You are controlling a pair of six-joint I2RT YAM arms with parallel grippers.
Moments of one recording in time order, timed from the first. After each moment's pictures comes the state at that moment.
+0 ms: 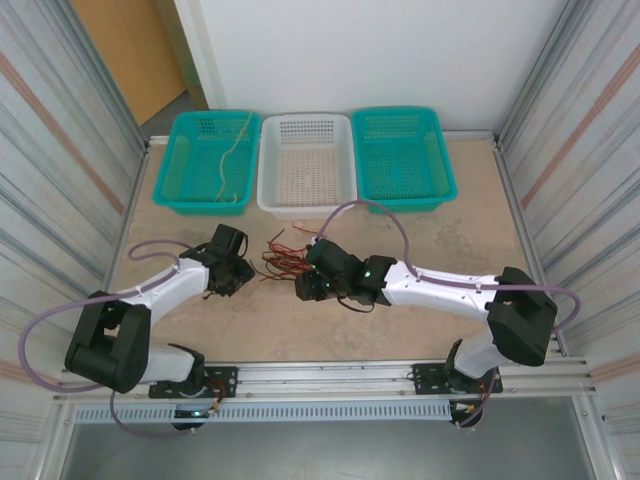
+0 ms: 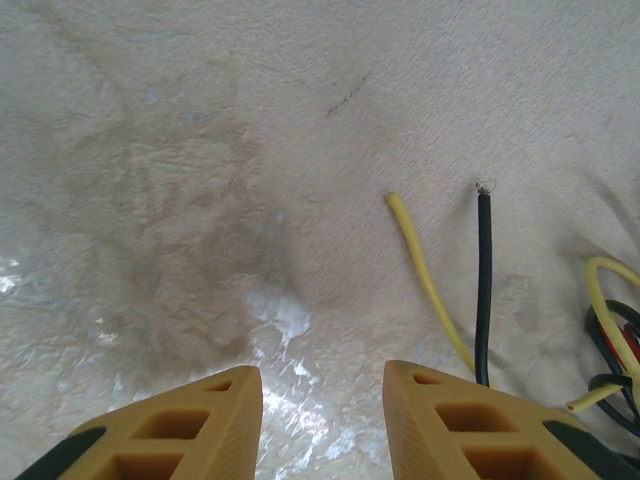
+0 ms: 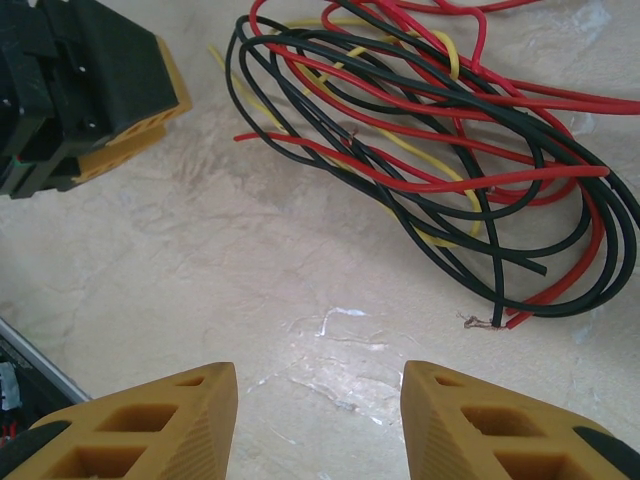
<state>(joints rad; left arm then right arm) -0.37 1.34 0.64 -0.50 -0.03 -1.03 1.08 1.49 0.99 -0.37 0.05 0.77</state>
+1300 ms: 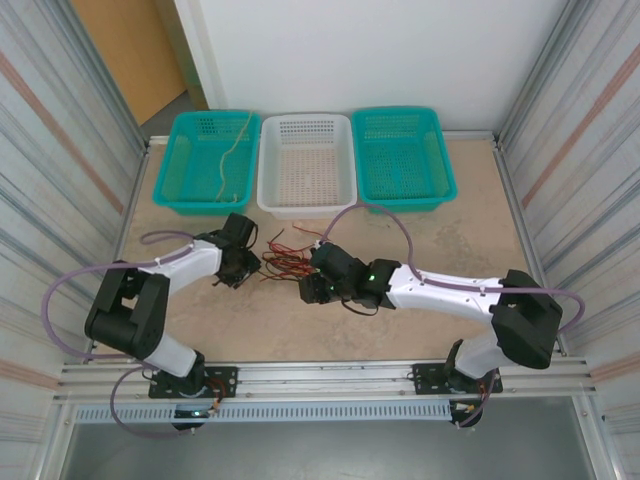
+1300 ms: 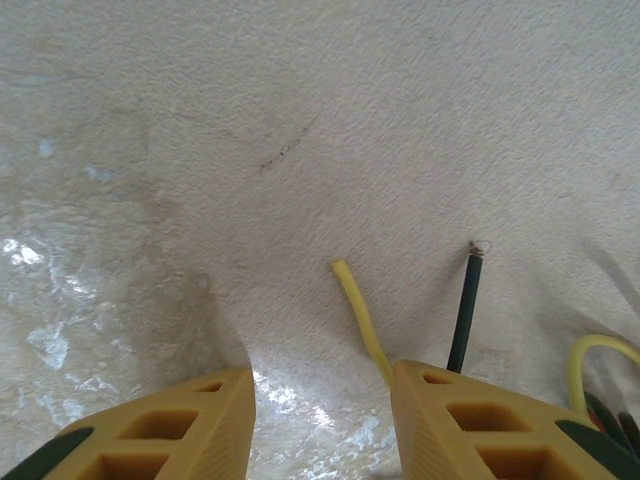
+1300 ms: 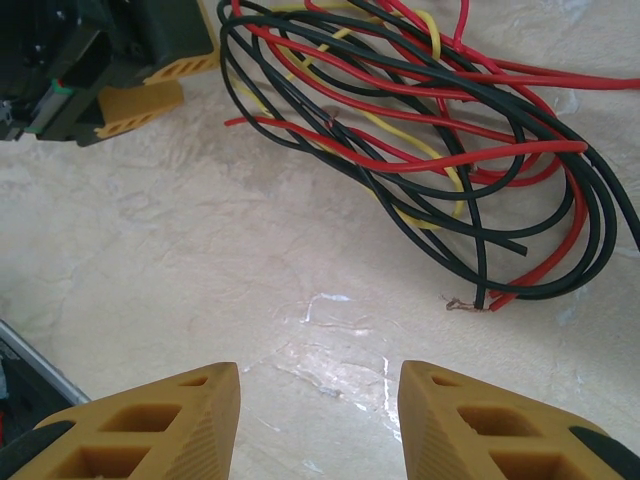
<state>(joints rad) -0.38 1.53 0.78 -0.54 -0.05 -1.07 1.08 1.46 0.93 -0.35 0.05 0.77</state>
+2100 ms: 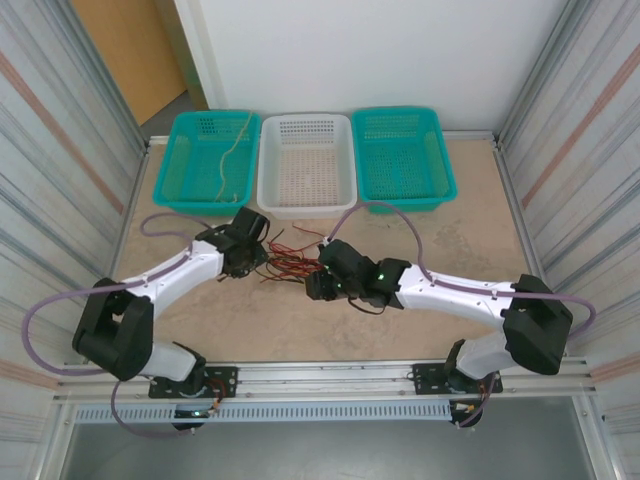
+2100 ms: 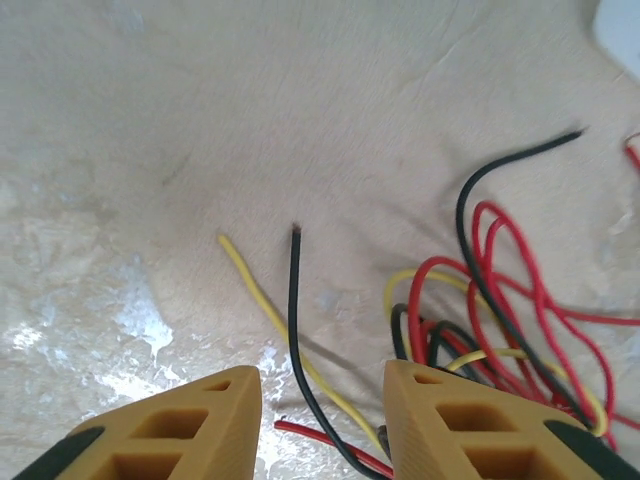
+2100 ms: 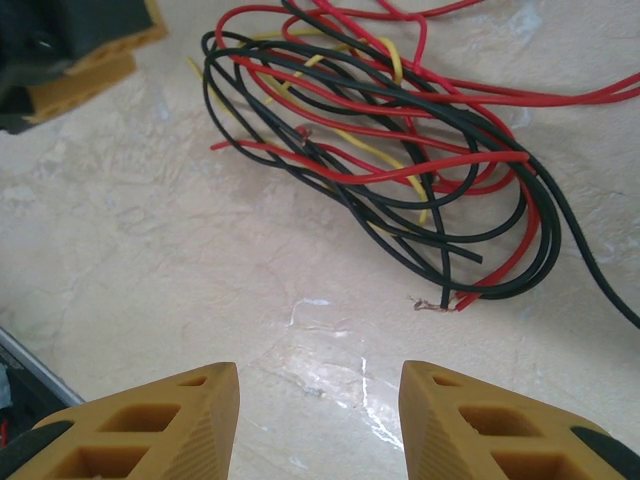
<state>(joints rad) -0.50 1.41 0.87 -0.63 -0.20 -1.04 1.04 1.40 0.90 -0.36 0.05 0.76</state>
